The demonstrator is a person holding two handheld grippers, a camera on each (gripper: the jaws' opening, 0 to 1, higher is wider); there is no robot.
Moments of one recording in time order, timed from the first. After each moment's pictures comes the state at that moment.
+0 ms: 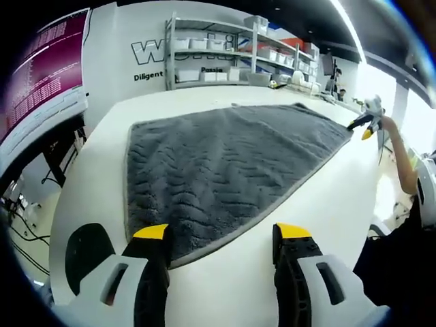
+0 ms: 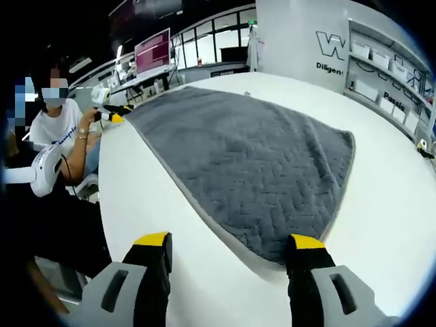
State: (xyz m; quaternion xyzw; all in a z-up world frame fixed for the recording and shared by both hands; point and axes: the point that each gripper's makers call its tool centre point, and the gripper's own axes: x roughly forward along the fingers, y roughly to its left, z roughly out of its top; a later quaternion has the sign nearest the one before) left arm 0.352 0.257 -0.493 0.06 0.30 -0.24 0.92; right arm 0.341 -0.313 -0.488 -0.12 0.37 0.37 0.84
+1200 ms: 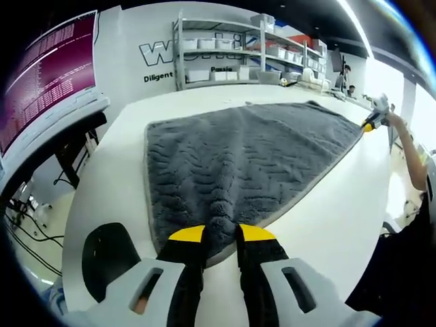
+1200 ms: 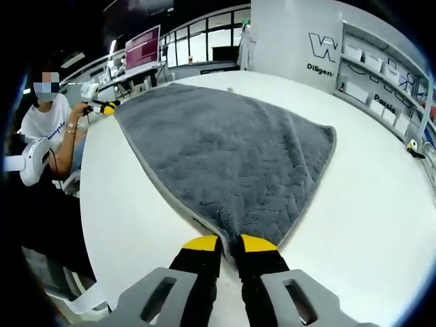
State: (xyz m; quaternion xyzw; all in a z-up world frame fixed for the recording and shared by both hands) left arm 0.359 0.281 -0.493 0.08 0.30 -0.21 0.93; right arm 0.358 -0.342 -0.498 -0.14 0.36 0.34 0.86
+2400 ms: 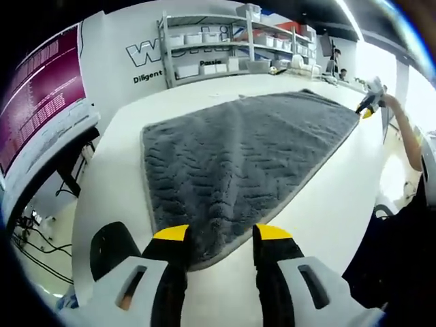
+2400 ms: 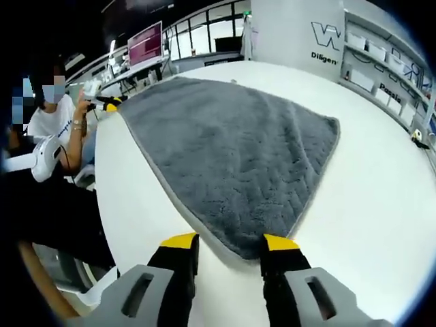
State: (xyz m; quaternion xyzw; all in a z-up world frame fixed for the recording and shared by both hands) left arm 0.336 0.270 -0.481 0.12 0.31 -0.23 0.92; right arm 0.330 -0.357 -0.494 -0.14 0.40 0.35 0.84
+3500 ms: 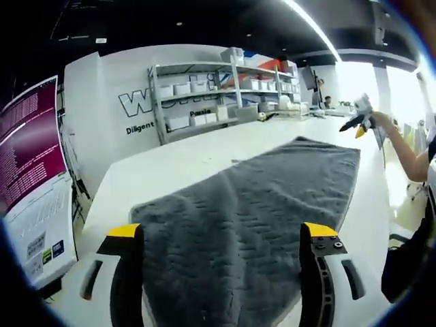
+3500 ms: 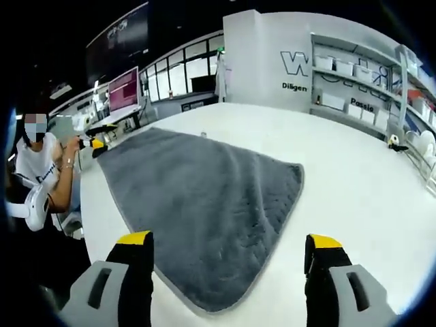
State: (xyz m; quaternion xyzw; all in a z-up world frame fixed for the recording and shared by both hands) left arm 0.428 0.208 -0.410 0.12 0.16 -0.27 0.94; right arm 0.395 -0.356 -0.432 -0.07 0.29 0.30 0.90
